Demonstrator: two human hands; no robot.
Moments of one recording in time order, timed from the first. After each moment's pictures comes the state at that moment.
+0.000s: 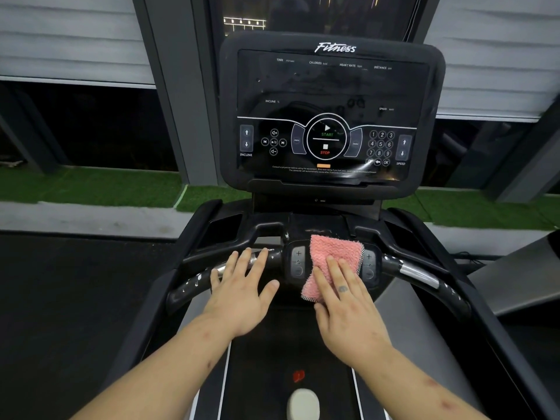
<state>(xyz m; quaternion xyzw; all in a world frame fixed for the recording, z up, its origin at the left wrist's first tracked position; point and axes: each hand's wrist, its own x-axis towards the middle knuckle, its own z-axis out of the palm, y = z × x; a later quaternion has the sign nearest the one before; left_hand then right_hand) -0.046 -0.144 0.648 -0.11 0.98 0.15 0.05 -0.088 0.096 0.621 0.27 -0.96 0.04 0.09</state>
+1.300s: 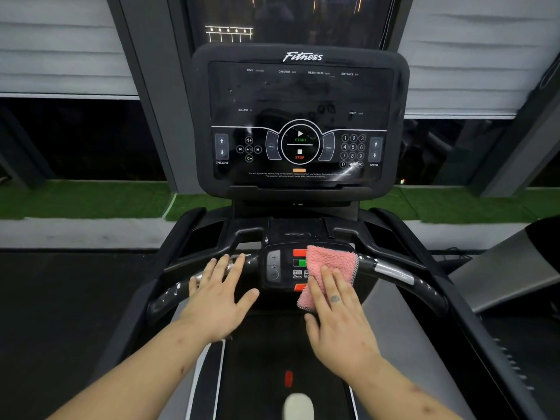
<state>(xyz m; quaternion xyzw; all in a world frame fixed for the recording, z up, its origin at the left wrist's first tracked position) -0.046 -0.141 0.651 -0.11 0.98 0.14 0.04 -0.084 0.126 0.606 0.25 -0.96 0.07 0.10</state>
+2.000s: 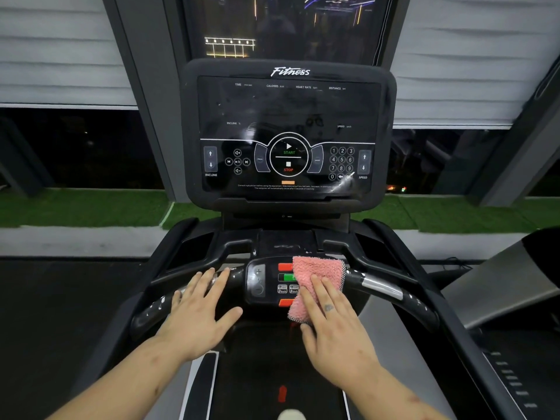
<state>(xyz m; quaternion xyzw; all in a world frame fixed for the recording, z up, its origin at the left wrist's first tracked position) -0.046 -0.144 0.648 -0.11 0.98 0.14 0.04 -0.104 0.149 0.617 0.28 -0.95 0.06 0.09</state>
